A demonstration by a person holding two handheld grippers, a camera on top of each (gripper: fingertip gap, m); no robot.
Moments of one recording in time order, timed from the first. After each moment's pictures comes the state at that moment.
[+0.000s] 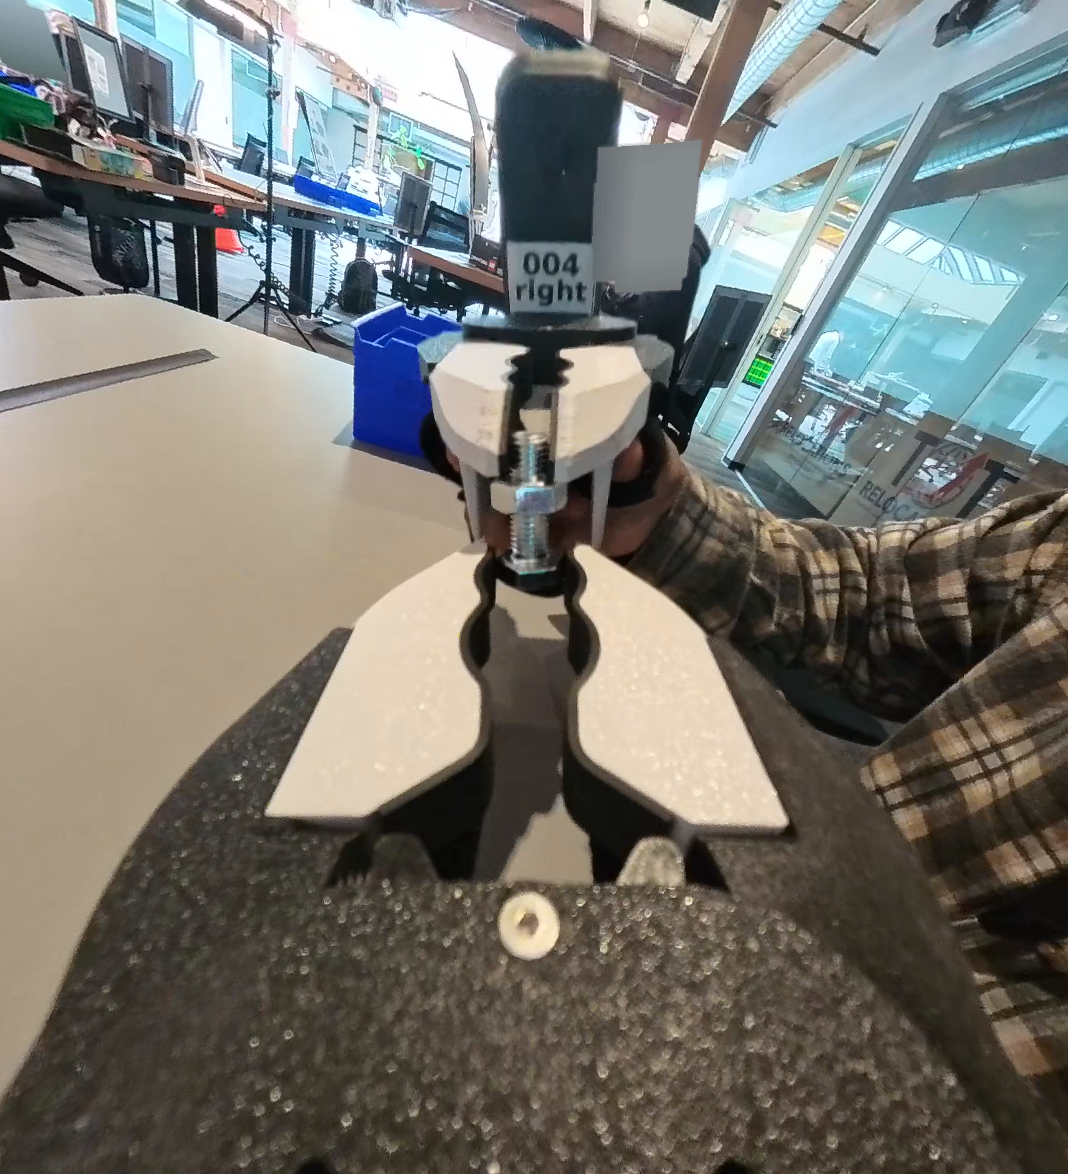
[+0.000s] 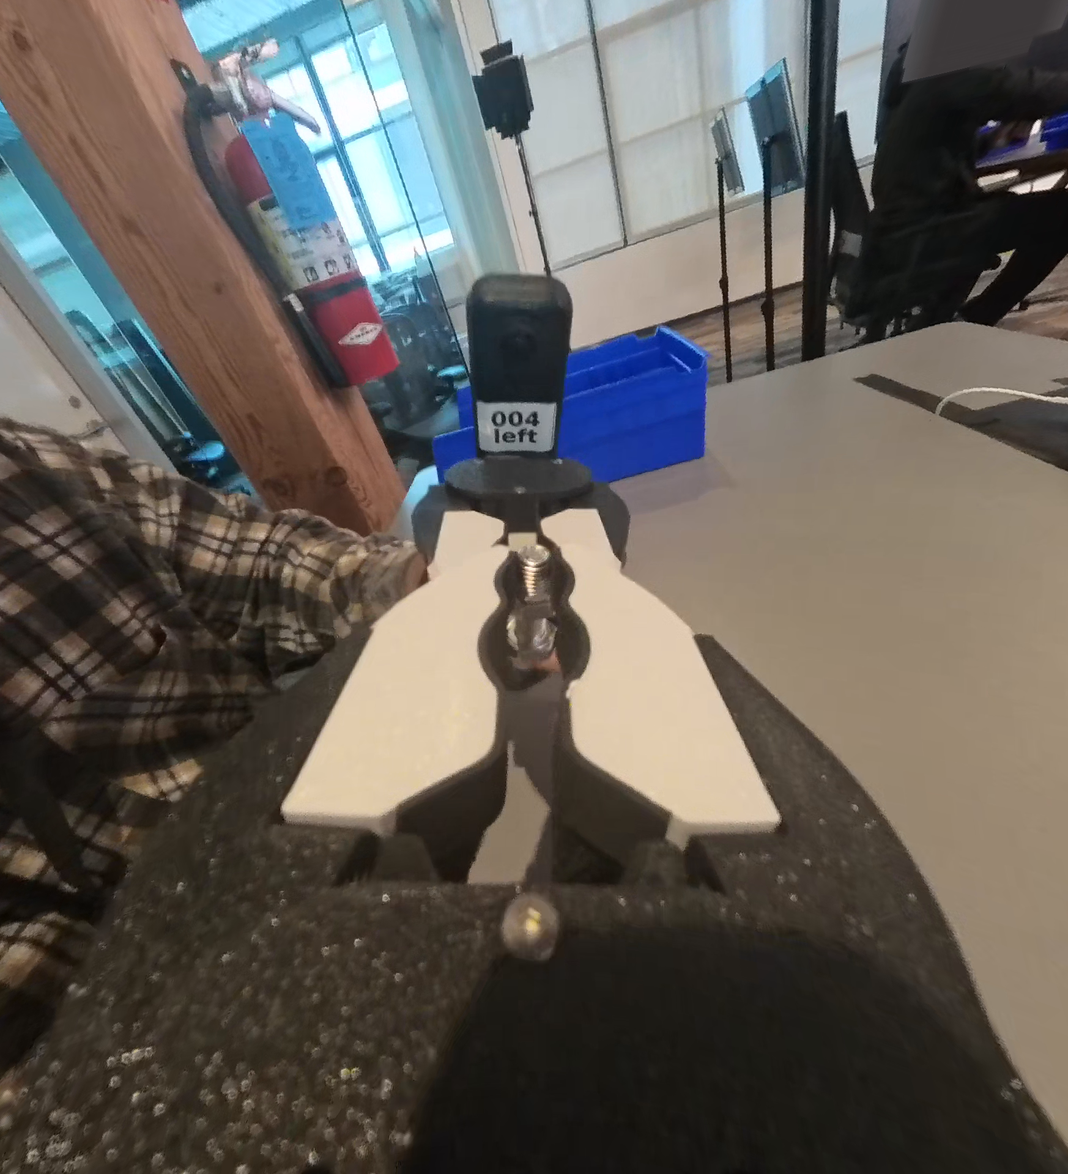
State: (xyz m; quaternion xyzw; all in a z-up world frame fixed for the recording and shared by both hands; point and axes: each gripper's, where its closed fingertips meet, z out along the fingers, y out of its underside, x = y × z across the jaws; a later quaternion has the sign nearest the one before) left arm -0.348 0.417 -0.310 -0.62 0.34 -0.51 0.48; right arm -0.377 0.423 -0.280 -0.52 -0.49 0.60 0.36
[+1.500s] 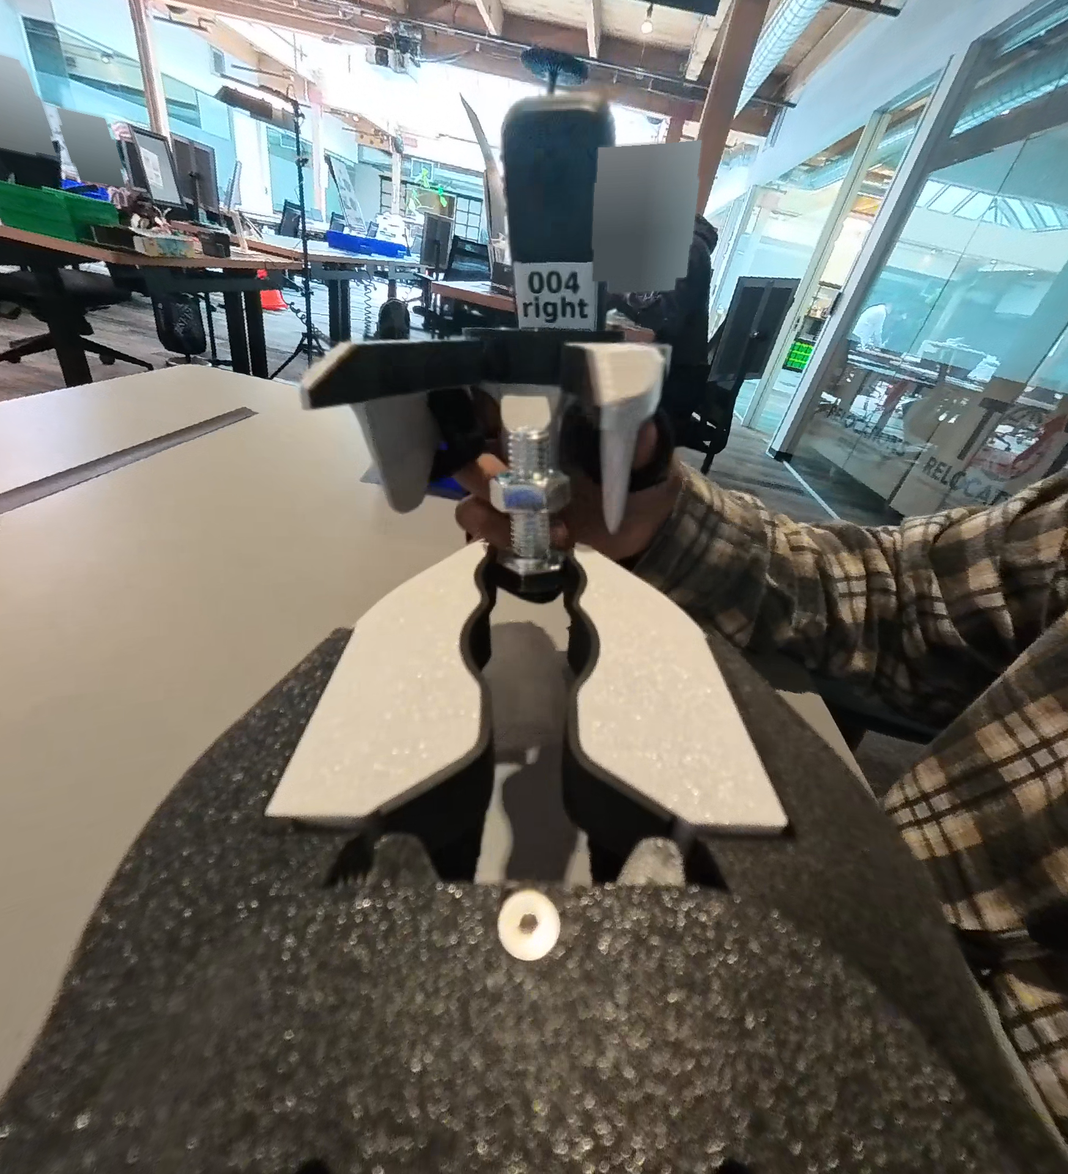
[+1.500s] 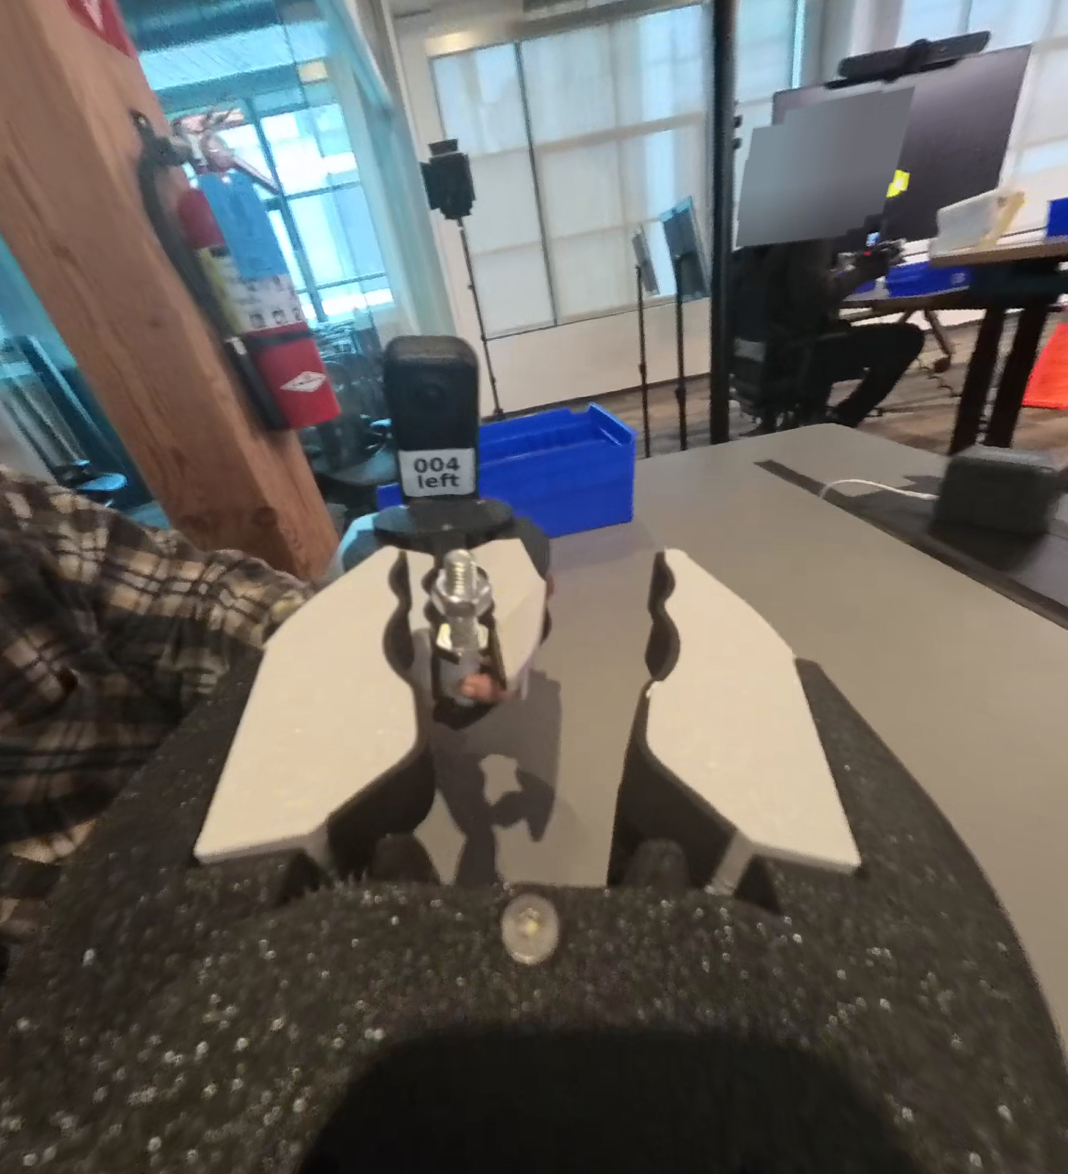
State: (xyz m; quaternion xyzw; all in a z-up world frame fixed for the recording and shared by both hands) left arm -0.348 0.409 -0.298 -0.61 0.36 -0.47 0.53; right arm -0.372 0.436 -0.261 -0.50 -0.46 0.58 0.45
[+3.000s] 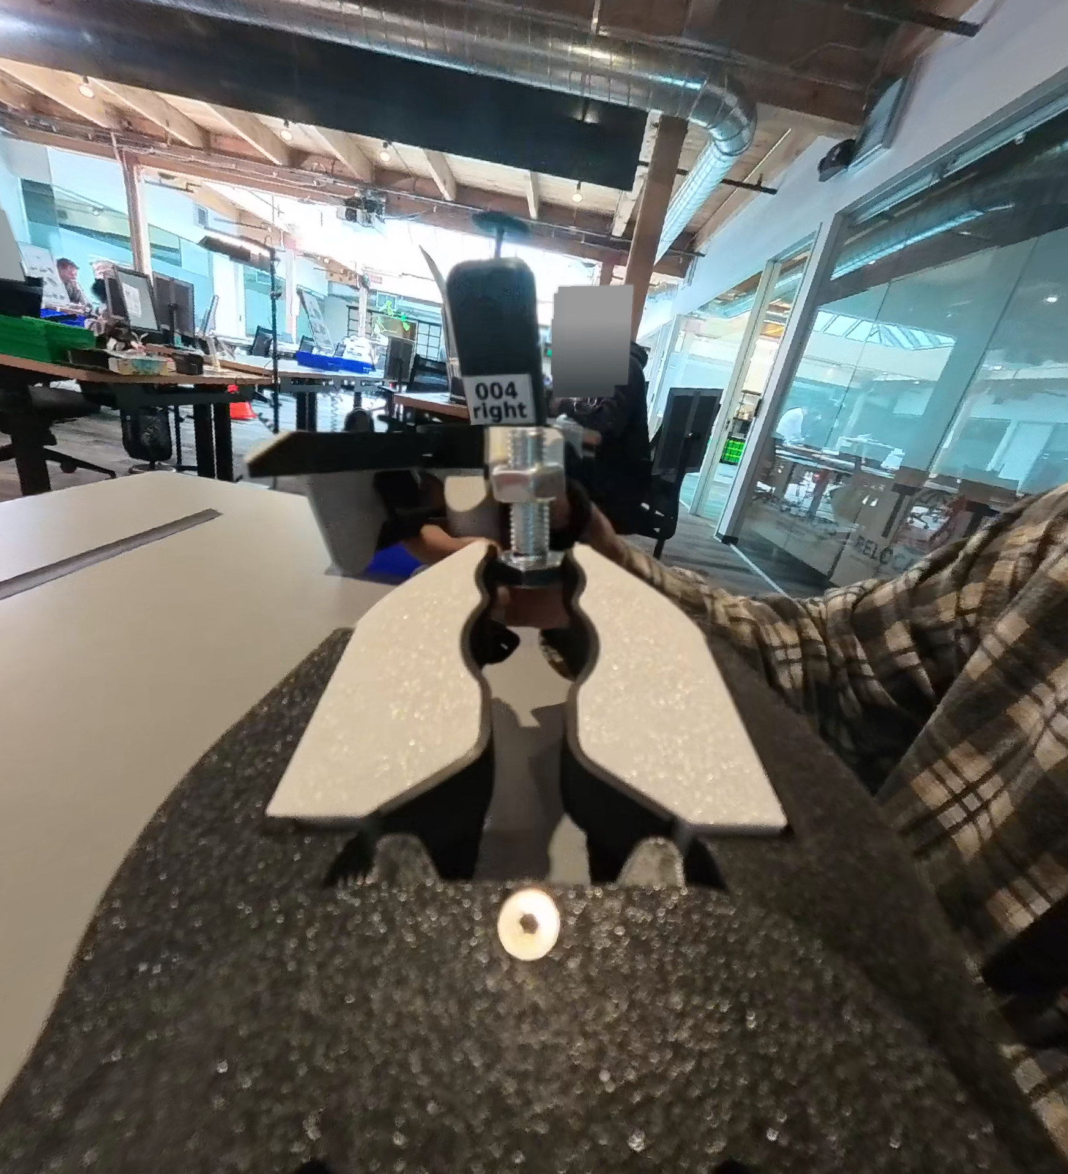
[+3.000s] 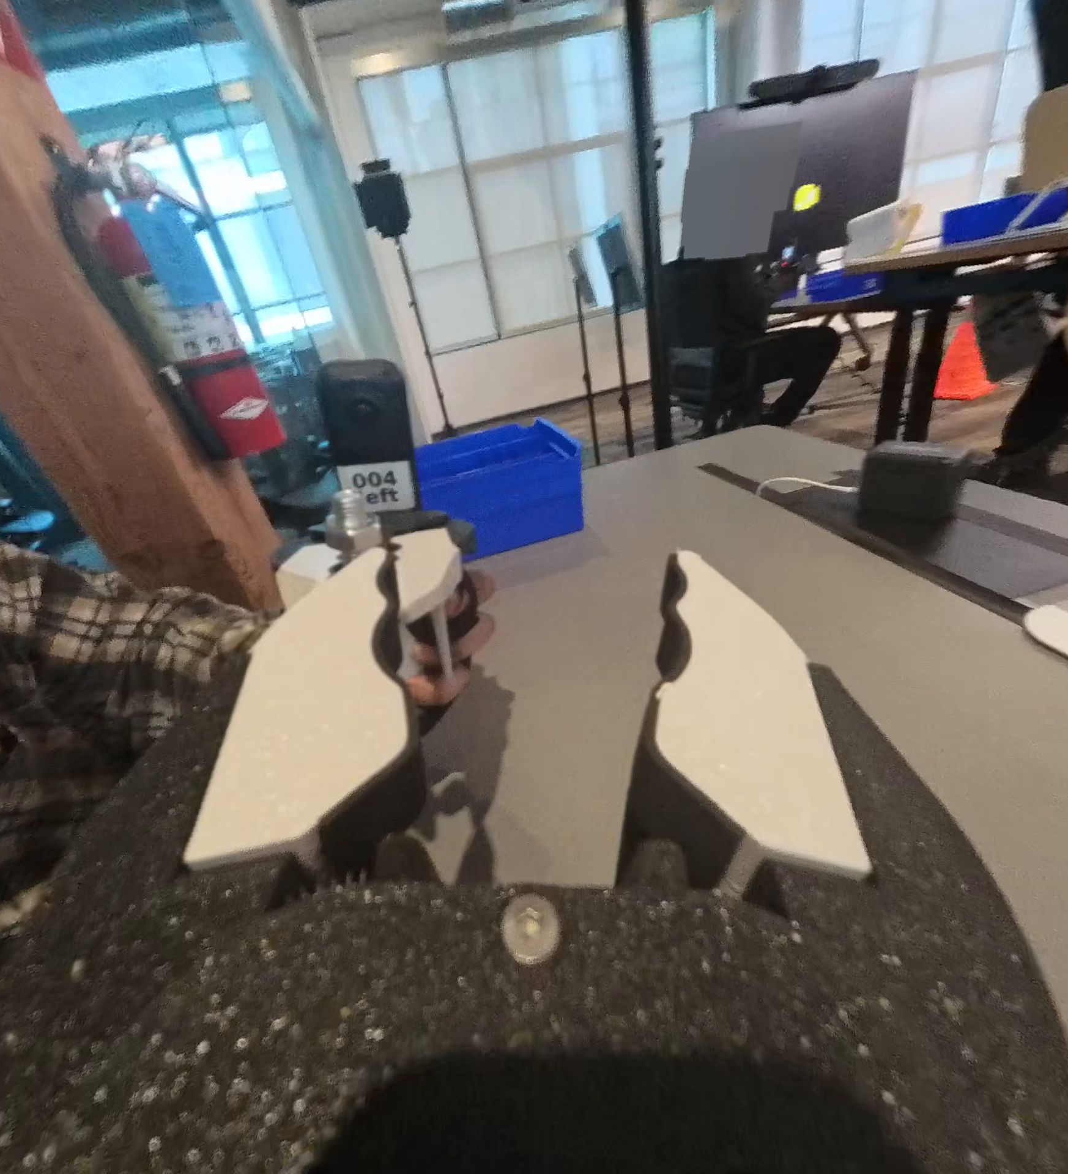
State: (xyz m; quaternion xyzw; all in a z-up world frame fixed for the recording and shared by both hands) left arm -0.353 0.396 -0.268 -0.54 0.34 -0.52 0.56; right arm -0.365 0.455 -0.255 -0.53 -0.43 0.56 0.47
